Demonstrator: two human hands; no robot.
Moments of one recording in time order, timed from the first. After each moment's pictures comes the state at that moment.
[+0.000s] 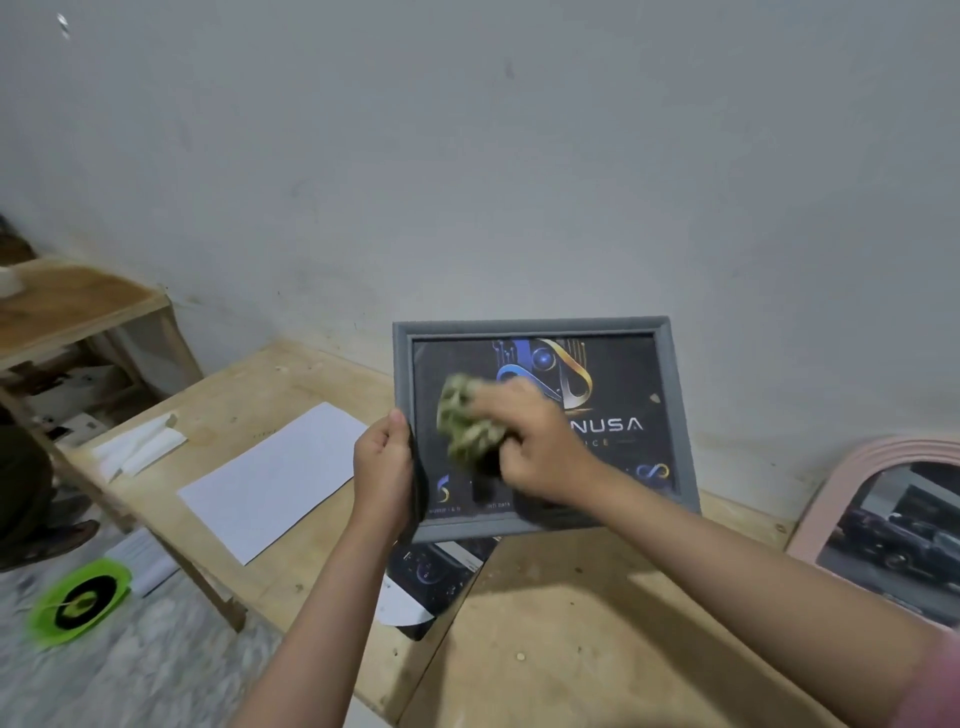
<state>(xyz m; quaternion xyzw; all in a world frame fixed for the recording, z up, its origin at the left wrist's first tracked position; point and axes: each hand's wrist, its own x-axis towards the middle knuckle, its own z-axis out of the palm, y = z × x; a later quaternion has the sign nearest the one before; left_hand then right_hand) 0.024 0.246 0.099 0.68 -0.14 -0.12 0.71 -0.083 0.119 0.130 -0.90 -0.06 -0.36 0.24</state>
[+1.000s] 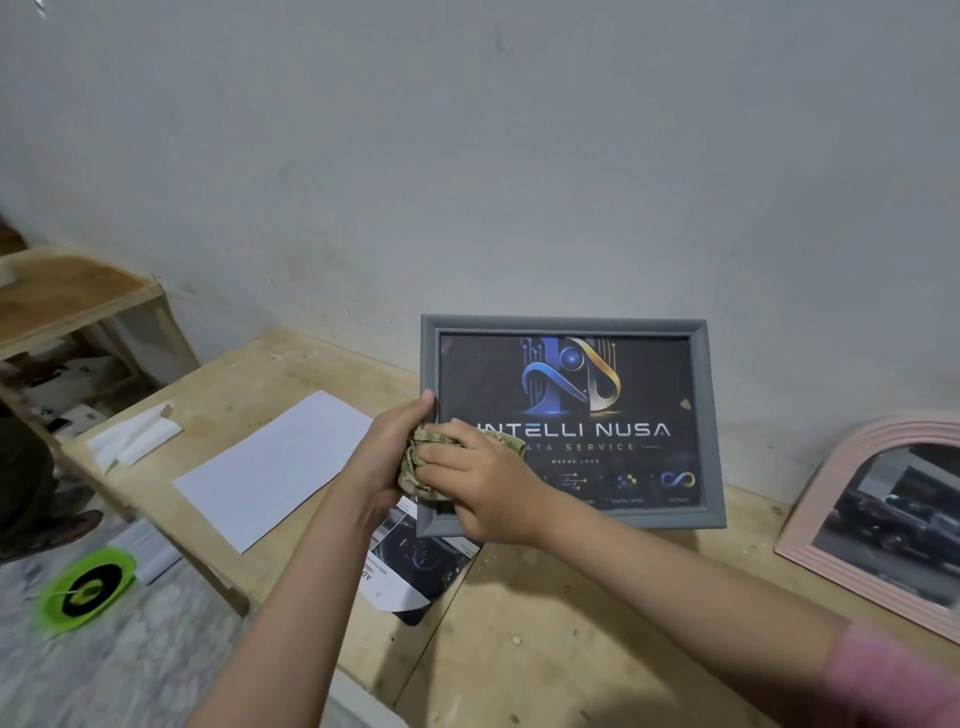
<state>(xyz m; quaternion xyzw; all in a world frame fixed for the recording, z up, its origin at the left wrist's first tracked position) 0.034 0.244 0.112 0.58 -0.15 -0.43 0.68 -0.073 0.150 0.085 -0.93 -0.17 -0.32 0.10</state>
